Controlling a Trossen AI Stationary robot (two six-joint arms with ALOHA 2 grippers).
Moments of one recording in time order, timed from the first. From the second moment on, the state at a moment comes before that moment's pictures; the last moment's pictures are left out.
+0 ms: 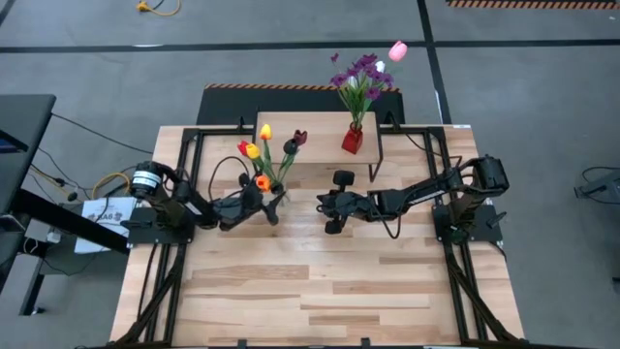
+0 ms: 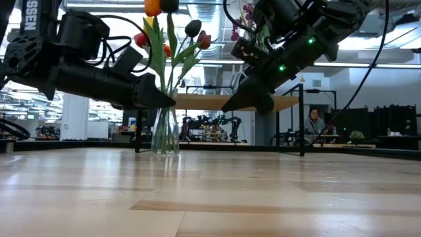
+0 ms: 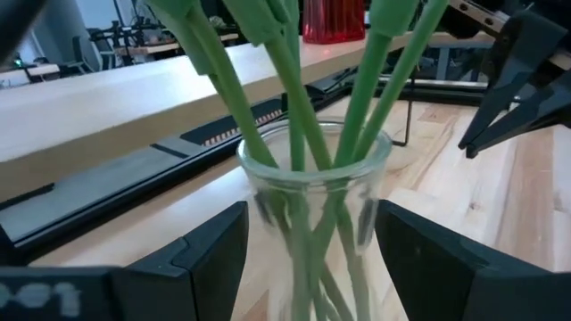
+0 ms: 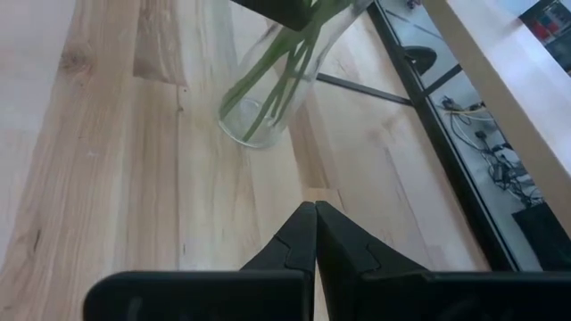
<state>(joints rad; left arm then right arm) -0.06 1.76 0.25 1.42 -0.73 -0.01 0.07 1.71 0.84 0.26 0.47 -0.30</state>
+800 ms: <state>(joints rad) -0.05 1.76 0.27 1.40 -0.73 -0.01 0.07 1.71 0.84 0.26 0.47 -0.30</state>
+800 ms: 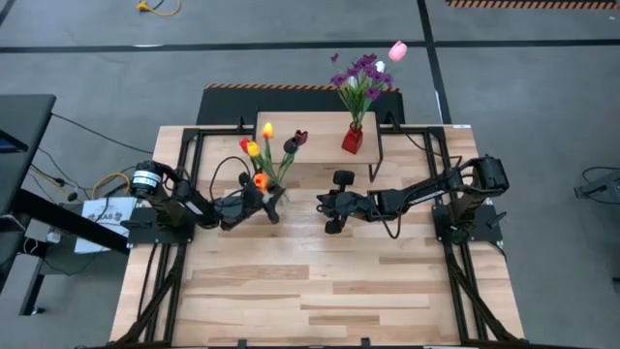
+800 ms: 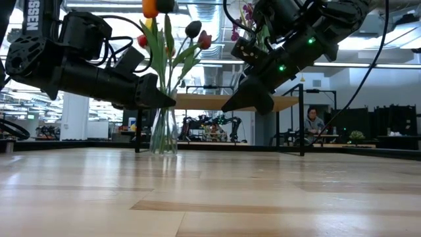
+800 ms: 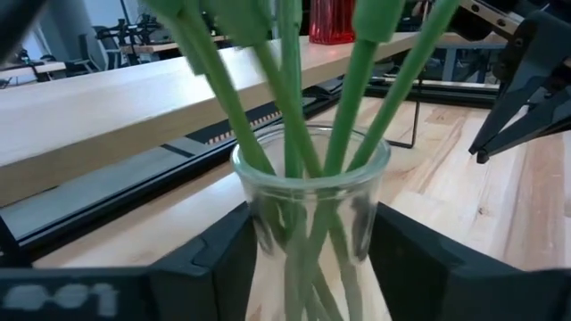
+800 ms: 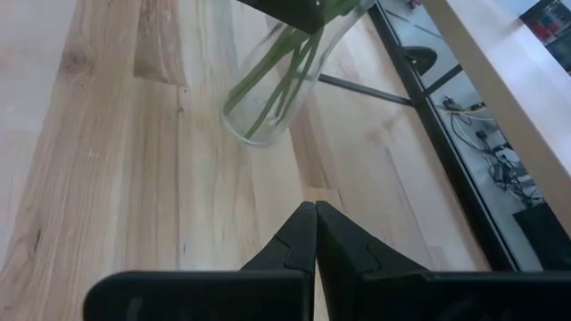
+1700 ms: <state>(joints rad) -0.11 1.74 0.27 1.53 -0.73 0.01 0.07 1.71 0.84 0.26 0.47 -0.30</state>
